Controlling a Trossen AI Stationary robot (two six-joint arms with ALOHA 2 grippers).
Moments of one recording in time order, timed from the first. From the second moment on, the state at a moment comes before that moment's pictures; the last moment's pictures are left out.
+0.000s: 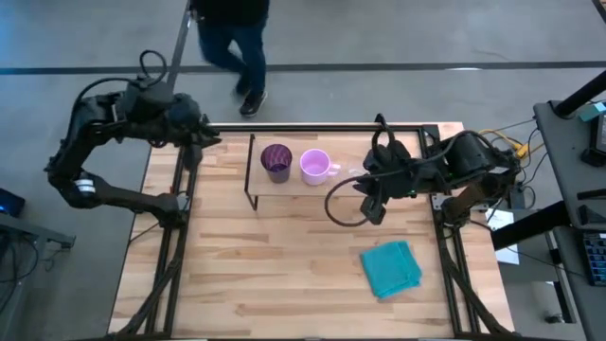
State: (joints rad) left arm 0.39 1.12 1.84 -1.38 0.03 -0.02; right arm 0.30 1.70 2.35 -1.57 0.42 0.67
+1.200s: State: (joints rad) left arm 0.39 0.64 1.76 -1.31 0.08 -0.32; right arm 0.49 0.97 1.70 -1.06 0.26 0.37
